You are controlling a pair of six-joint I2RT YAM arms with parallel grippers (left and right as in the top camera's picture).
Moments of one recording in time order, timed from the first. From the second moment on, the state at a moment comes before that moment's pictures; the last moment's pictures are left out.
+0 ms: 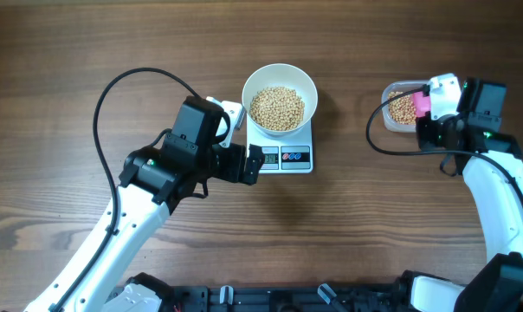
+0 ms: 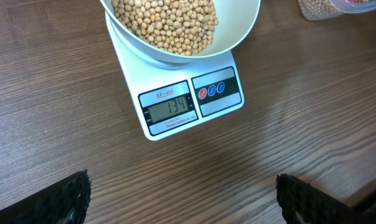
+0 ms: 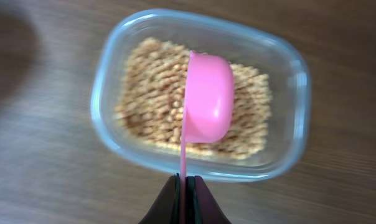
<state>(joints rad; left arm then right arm) -0.47 1.25 1.05 -0.78 0.19 -0.24 -0.21 1.42 0.94 -0.50 -0.10 -0.41</state>
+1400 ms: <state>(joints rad) -0.47 1.25 1.05 -0.78 0.19 -0.24 -0.54 1.42 0.94 -0.52 -0.71 0.09</state>
